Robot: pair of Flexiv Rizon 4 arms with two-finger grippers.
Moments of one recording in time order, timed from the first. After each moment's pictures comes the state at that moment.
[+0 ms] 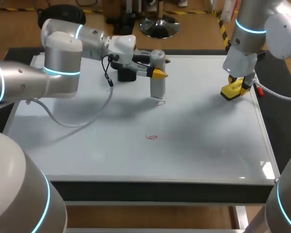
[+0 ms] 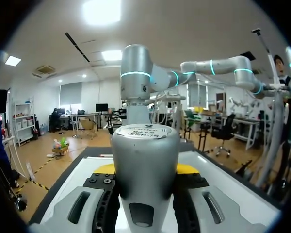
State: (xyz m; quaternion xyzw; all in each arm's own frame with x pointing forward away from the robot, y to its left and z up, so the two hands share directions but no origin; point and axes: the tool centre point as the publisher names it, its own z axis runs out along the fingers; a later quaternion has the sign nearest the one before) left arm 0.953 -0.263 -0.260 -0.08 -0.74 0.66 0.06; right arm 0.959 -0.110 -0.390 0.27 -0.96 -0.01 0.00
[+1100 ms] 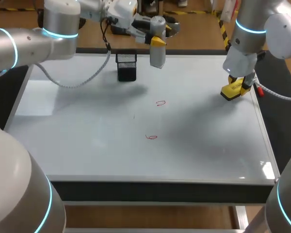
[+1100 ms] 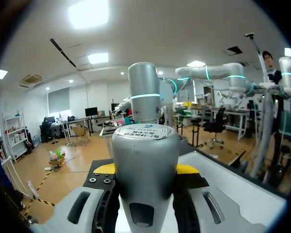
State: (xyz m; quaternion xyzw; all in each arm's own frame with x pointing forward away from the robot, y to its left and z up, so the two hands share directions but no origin) left arm 1.025 -0.264 -0.186 -0.15 -0.74 0.65 0.07; right arm 0.959 -0.110 -0.390 0.27 -0.96 -0.01 0.00
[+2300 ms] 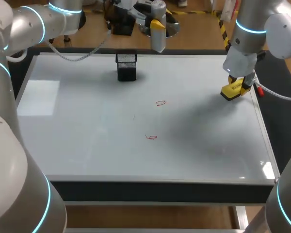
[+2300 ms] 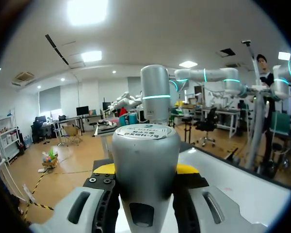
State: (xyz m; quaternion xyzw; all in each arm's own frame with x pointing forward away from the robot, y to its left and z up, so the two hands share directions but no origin) left arm 1.091 -0.266 -0.180 -0.18 -0.74 0.64 0.11; right arm 0.959 -0.110 -0.390 0.27 -0.96 -0.01 0.00
